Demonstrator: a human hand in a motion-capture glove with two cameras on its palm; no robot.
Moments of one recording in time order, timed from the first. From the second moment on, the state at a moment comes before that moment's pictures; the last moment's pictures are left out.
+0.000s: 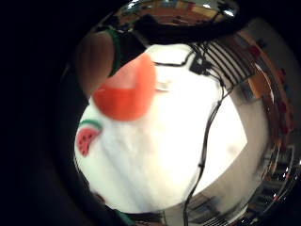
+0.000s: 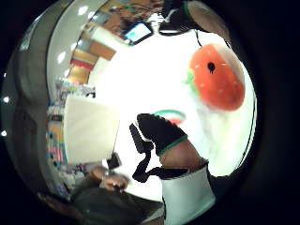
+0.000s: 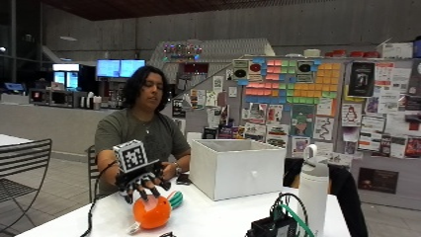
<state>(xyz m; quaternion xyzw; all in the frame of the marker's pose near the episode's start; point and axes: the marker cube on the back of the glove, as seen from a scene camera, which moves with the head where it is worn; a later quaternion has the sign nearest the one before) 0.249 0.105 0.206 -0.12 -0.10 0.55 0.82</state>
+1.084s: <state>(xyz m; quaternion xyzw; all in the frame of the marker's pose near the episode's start) 0.021 -0.127 -0.120 0.38 -0.22 0.06 0.90</state>
